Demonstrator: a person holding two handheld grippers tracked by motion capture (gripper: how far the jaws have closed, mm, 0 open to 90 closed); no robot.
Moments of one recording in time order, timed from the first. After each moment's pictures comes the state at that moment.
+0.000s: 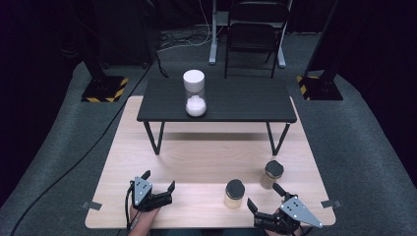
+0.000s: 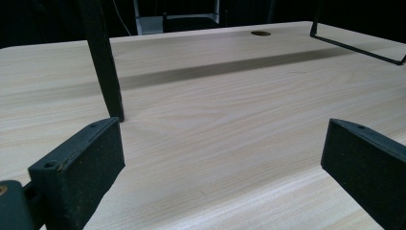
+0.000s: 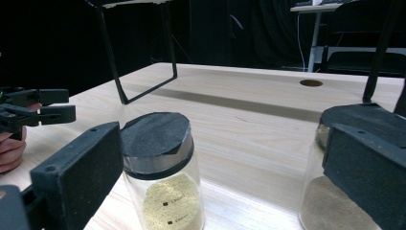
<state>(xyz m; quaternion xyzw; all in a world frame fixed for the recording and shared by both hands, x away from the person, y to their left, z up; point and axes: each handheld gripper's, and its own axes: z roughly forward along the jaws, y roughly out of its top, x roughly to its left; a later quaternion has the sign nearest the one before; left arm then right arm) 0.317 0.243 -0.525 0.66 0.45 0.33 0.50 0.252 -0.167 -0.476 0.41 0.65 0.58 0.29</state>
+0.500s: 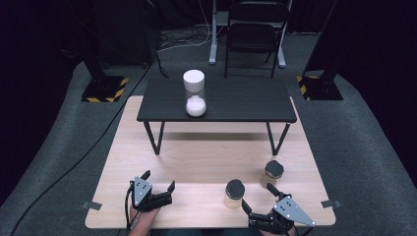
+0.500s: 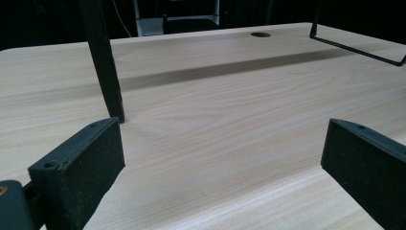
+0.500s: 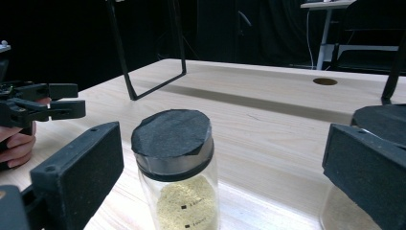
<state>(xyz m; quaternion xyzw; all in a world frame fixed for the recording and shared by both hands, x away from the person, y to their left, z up) 0.317 0.243 -0.525 0.66 0.44 0.33 0.50 0.254 -0.153 -0.478 0.40 0.66 0.58 0.28</state>
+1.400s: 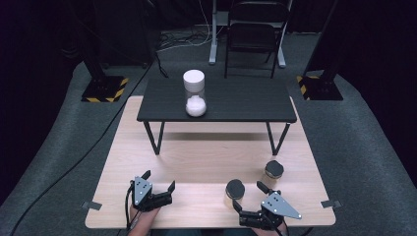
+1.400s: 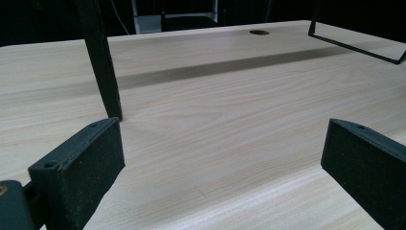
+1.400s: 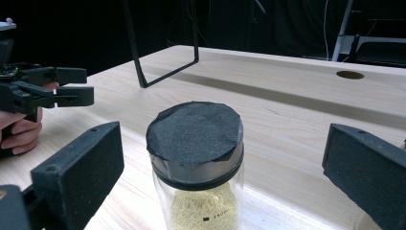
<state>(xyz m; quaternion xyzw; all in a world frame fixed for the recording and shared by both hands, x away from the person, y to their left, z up) 0.318 0.243 -0.524 0.67 0.45 0.32 0.50 0.266 -0.133 -0.483 0.39 0.68 0.56 0.27</state>
